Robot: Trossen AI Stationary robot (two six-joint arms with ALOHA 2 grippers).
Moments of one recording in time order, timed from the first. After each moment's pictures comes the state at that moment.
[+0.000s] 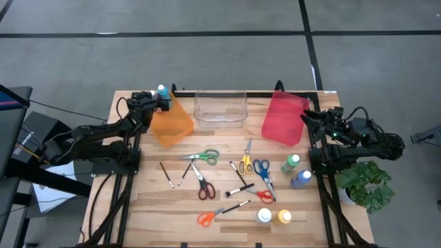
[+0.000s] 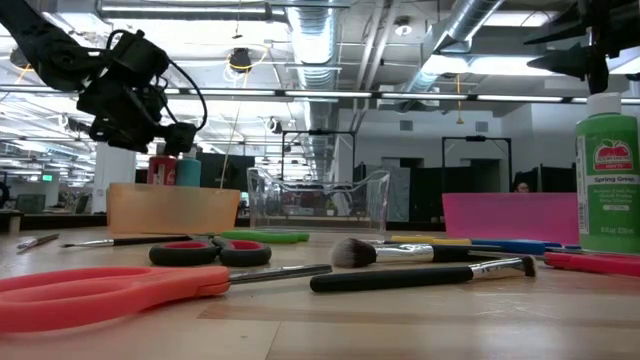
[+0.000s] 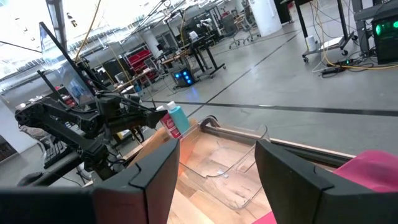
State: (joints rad) left arm 0.73 1.04 0.29 0.37 -0.84 -0.19; right arm 0.06 0.00 0.48 -0.49 0.68 0.47
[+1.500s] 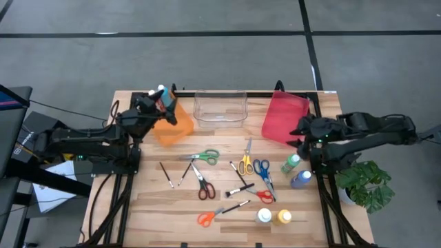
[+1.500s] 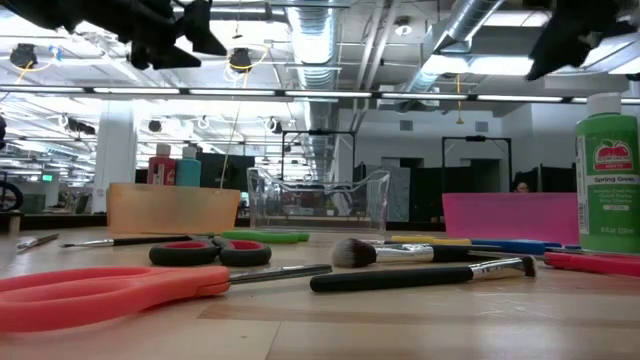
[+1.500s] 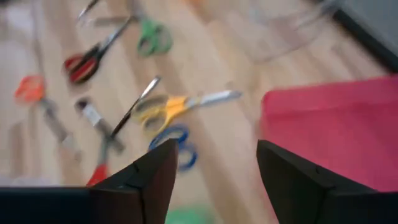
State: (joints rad) left arm 0.18 0.76 0.47 0.38 -0.84 0.00; right arm 0.12 0.73 0.94 -1.08 0.26 0.48
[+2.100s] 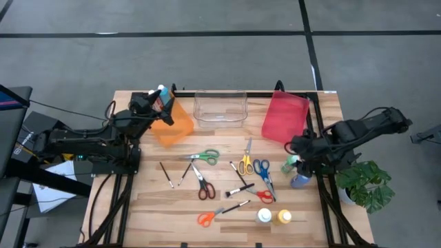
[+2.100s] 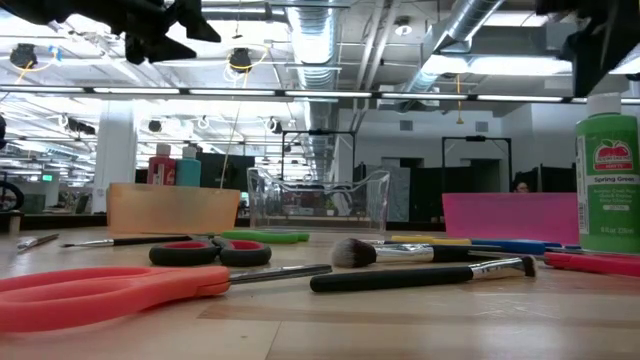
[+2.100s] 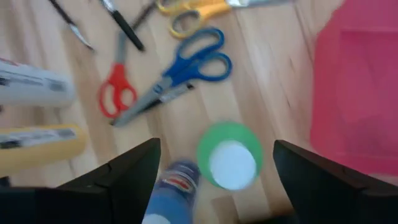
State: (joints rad) left arm 0.16 0.70 0.47 0.38 -0.85 -0.03; right arm 0.35 0.93 0.98 -1.27 0.18 0.63
